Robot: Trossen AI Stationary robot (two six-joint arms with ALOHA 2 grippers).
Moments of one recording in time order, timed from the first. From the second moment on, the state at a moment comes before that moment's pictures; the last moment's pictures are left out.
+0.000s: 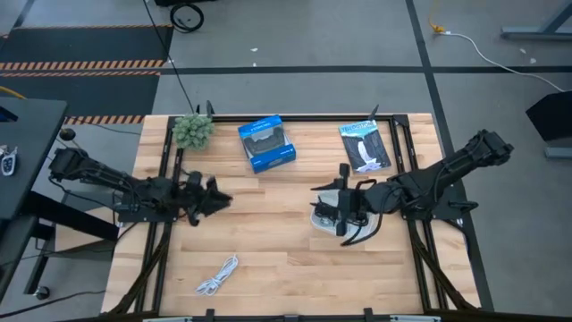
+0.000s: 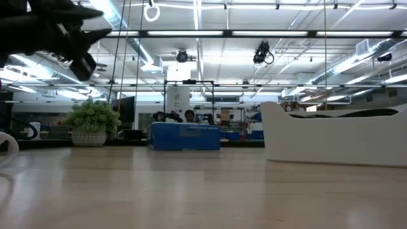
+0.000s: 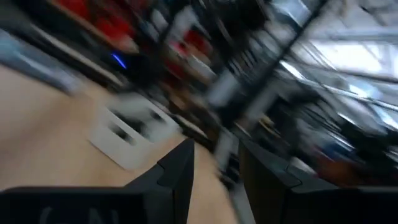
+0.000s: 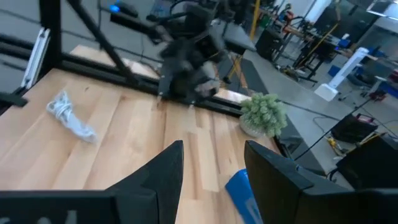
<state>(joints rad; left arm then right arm) -0.27 0.62 0.02 0.76 -0.18 -0.61 0.41 1.22 0.97 -0.04 0.59 -0.21</state>
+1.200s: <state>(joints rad) -0.74 1.26 0.85 -0.70 -0.01 -1.25 0.40 1.18 0.97 0.09 0.63 -0.12</state>
